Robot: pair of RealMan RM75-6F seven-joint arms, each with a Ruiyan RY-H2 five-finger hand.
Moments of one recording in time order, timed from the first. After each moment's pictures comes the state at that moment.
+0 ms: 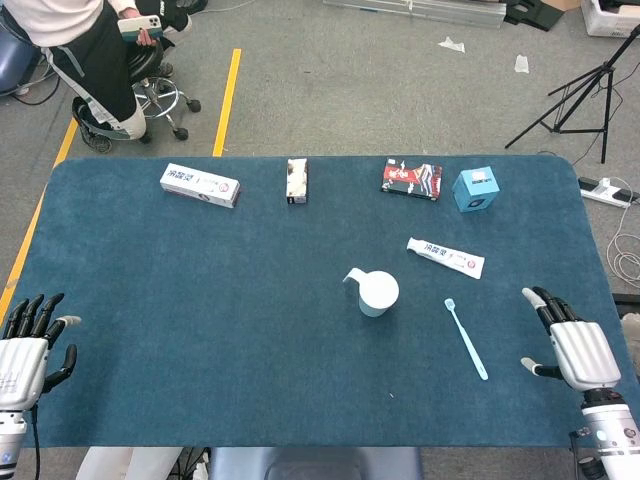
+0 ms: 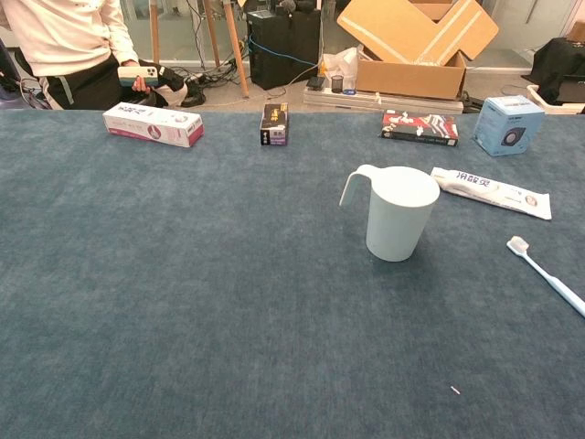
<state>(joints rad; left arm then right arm) -0.09 -1.15 -0.05 -1.57 1.50 1.50 0.12 0.13 -1.10 0.03 -1.63 -1.46 1.34 -0.11</state>
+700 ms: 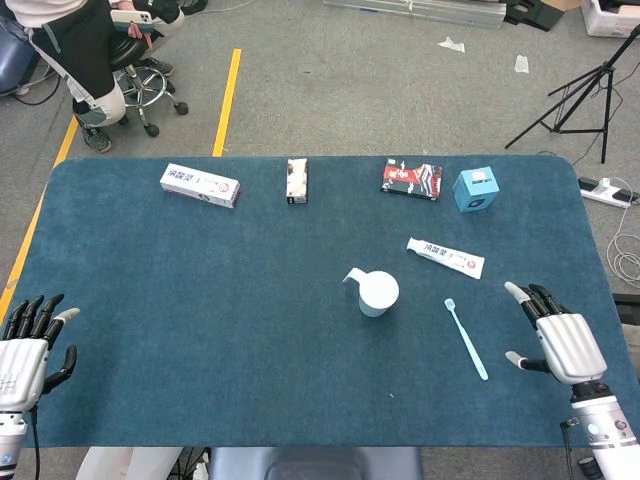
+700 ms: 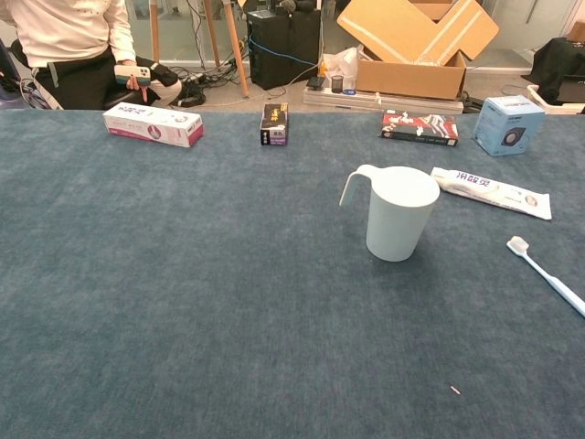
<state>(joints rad) -0.09 -1.16 -0.05 -1.58 1.50 1.50 0.12 0.16 -1.11 0.05 -1.61 -1.54 1.38 -0.02</state>
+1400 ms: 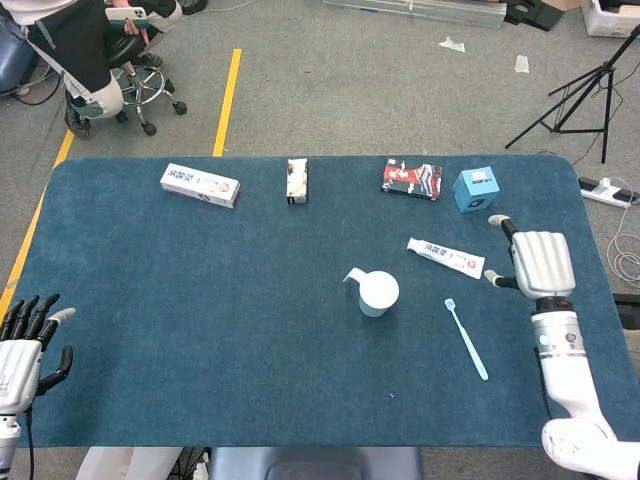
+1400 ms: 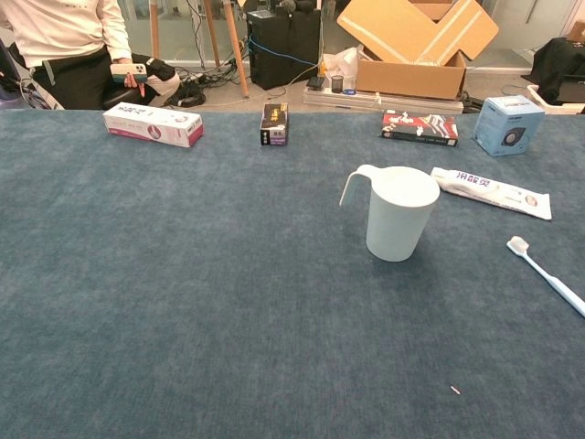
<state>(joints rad) -0.08 -1.12 -0.05 -1.60 1.51 1.52 0.08 0.46 -1.17 0.33 -1.76 -1.00 1.23 -0.52</state>
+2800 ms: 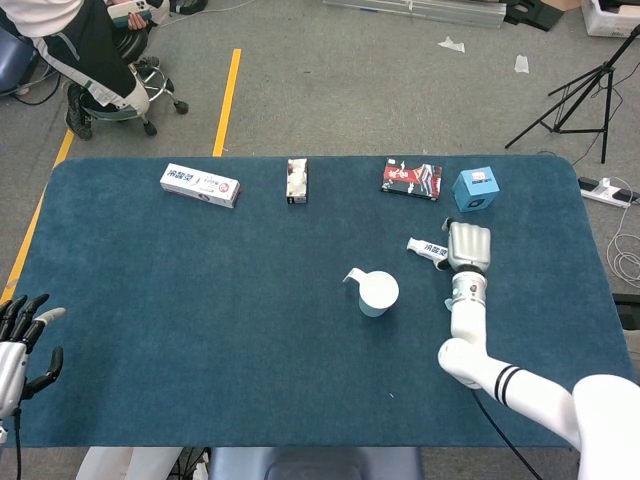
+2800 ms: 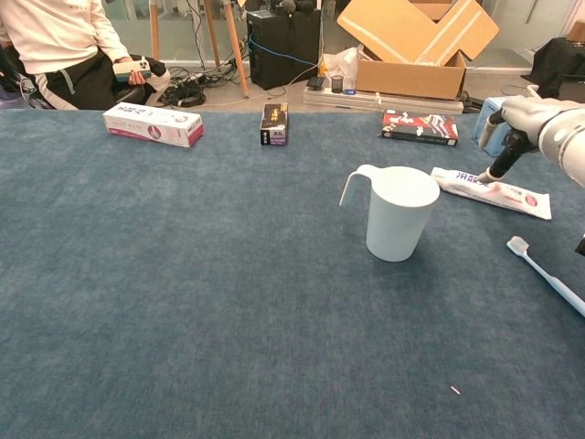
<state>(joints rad) -0.06 -1.07 -0.04 -1.63 1.53 1.55 -0.02 0.82 -1.67 0.38 -1.13 -0.42 1.04 -0.77</state>
